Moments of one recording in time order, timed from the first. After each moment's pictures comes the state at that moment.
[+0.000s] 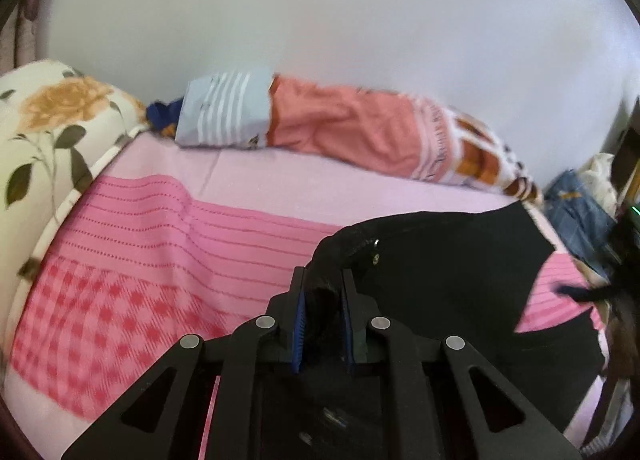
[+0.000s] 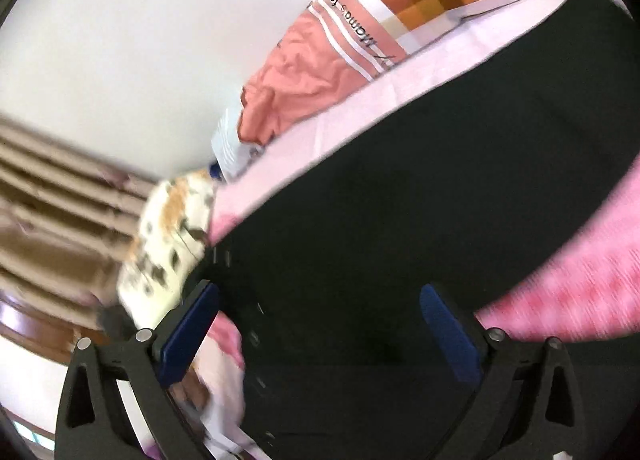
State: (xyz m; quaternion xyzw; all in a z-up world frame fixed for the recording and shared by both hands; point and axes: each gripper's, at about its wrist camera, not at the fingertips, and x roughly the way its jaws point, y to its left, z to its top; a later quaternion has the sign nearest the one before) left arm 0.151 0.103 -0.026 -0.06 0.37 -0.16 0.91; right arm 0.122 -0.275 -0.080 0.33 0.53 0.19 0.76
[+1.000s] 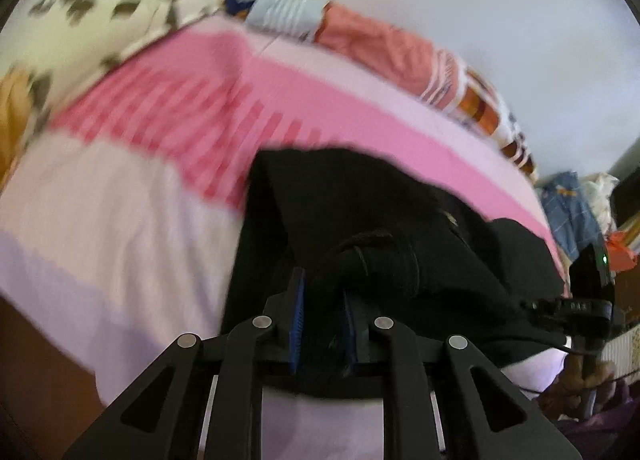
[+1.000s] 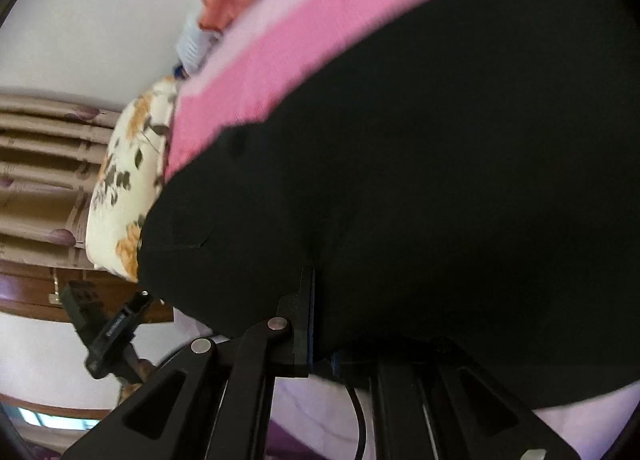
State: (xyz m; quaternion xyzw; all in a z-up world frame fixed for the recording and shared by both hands) left arm -0.032 0.125 -0.066 -0.17 0.49 -0.09 0.85; right arm -0.046 -0.259 -0.161 0.31 0.64 0.17 0.69
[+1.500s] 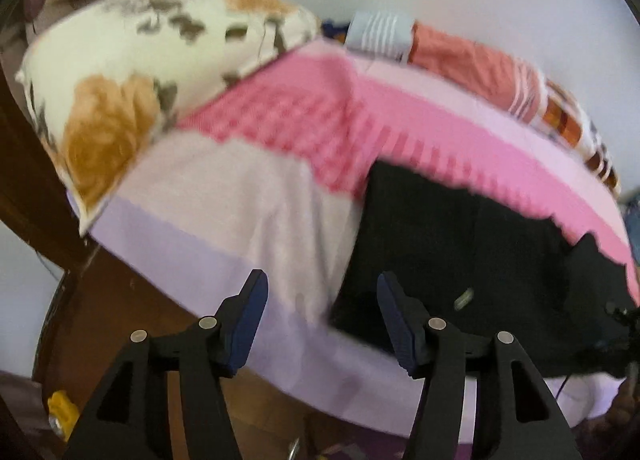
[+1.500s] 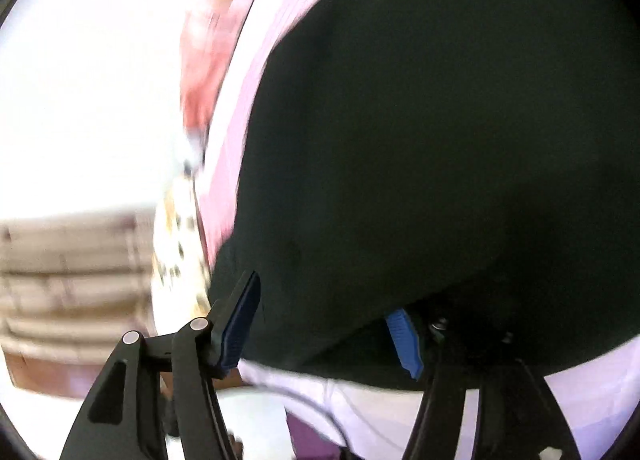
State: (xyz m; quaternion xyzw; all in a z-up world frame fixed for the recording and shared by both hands) left arm -0.089 0.124 -0.019 -0.09 0.46 0.09 0.88; right arm -0.092 -0.385 -0.179 0.52 0.53 0.10 0.67
